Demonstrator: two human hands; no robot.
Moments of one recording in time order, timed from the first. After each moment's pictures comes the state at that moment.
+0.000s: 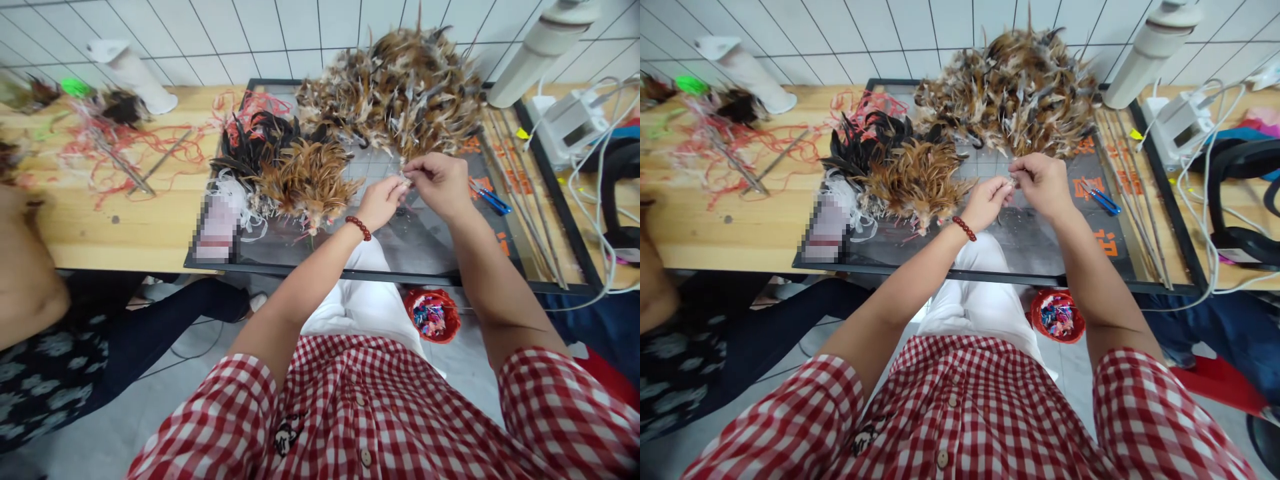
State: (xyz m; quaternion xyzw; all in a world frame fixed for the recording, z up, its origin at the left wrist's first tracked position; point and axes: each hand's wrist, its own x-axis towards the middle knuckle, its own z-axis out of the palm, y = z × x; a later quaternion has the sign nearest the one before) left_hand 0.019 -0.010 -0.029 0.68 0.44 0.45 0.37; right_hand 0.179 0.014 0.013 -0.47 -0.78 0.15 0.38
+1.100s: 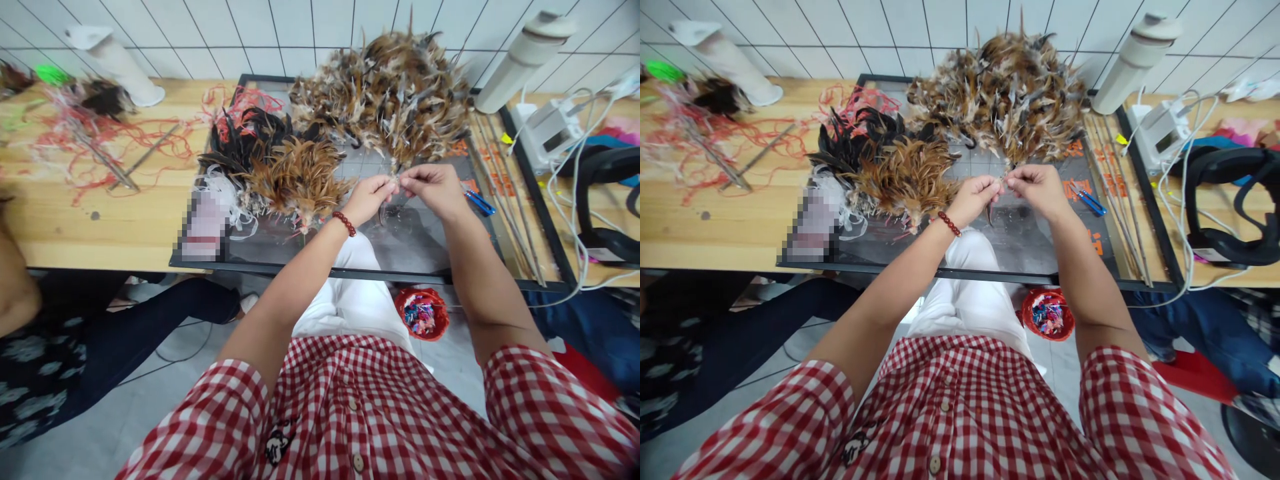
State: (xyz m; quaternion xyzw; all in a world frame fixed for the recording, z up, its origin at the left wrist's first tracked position) left_hand 0.011 -0.010 -0.011 0.59 0.42 0.46 0.52; right_hand 0.191 0.017 0.006 -0.47 -0.67 0.40 0.41
